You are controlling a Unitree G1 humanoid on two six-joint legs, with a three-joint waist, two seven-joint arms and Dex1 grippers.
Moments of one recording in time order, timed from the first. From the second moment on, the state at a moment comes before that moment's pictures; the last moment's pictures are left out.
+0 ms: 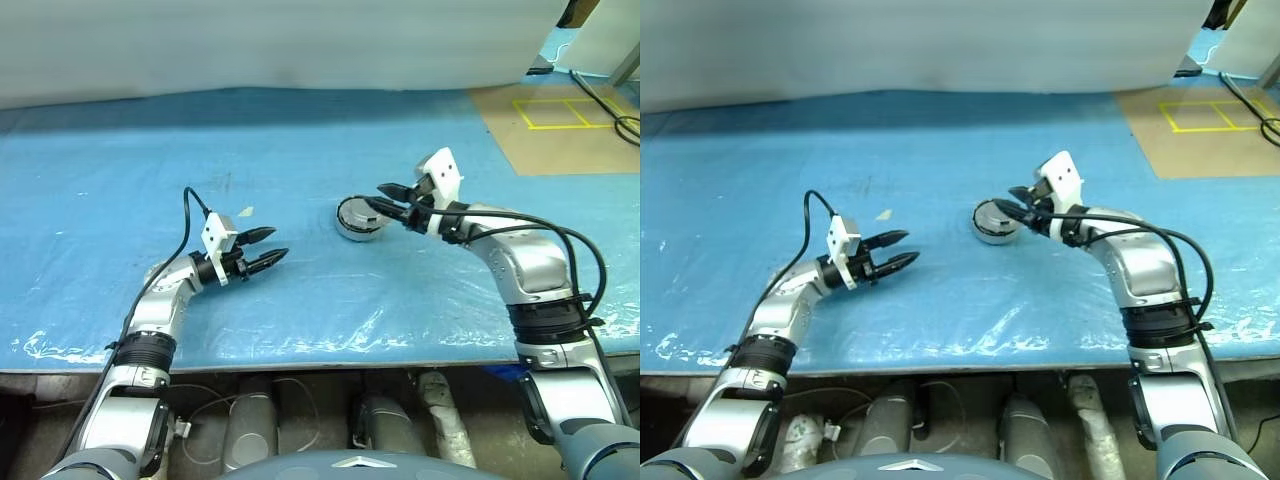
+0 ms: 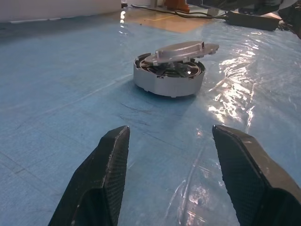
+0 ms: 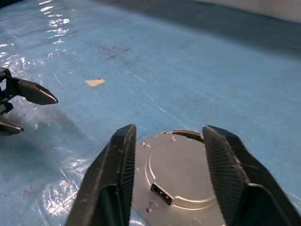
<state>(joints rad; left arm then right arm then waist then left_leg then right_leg) -0.44 0.35 0.04 0.50 -0.33 -0.11 -1.13 -0.58 -0.50 0.05 0.02 0.33 0.59 0.74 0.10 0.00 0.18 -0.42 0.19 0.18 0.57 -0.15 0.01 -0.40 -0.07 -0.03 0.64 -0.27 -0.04</state>
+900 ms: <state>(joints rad) -0.43 0.35 0.04 0.50 -0.33 -0.11 -1.13 -0.61 -0.45 0.14 0.24 0.14 0.44 0.72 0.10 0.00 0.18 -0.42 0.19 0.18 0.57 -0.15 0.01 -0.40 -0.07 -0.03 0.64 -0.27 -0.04</state>
